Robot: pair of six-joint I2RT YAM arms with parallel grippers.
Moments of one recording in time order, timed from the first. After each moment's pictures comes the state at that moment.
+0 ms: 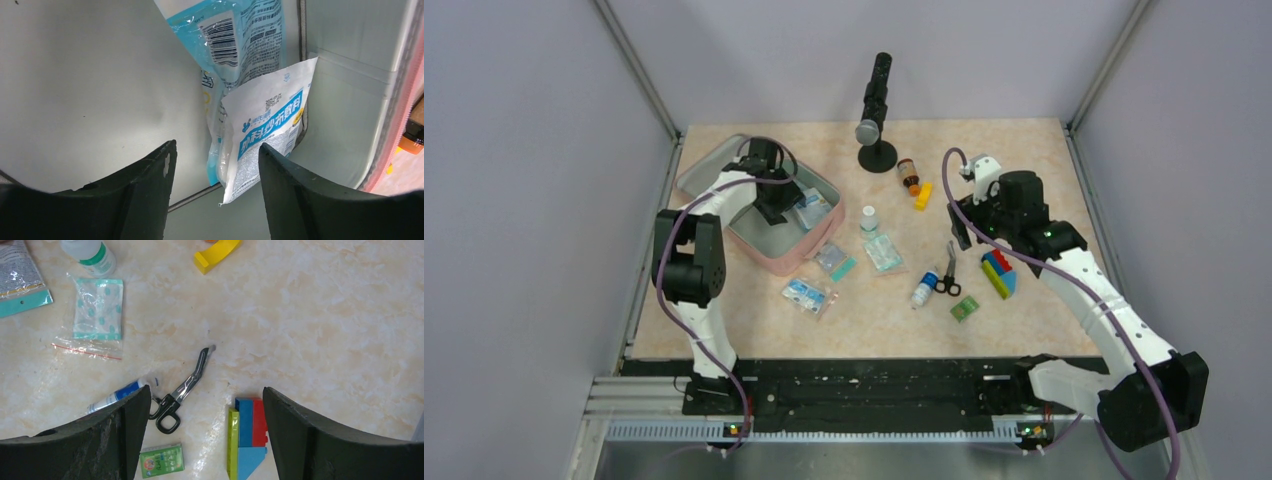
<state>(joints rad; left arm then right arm) -0.16 1.94 1.46 -0.57 0.05 -0.82 0.32 1.11 0.97 -0.50 -0.06 -0.19</state>
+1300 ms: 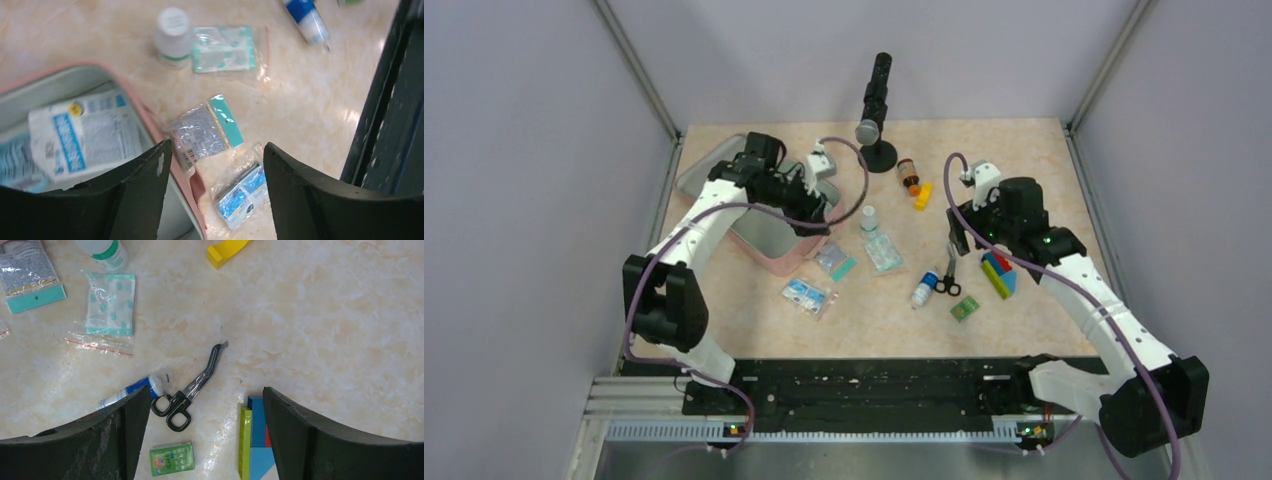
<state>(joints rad) -0.23 1.63 1.41 -0.70 0.75 0.44 0.32 1.09 0.92 -0.48 -0.10 -0.17</state>
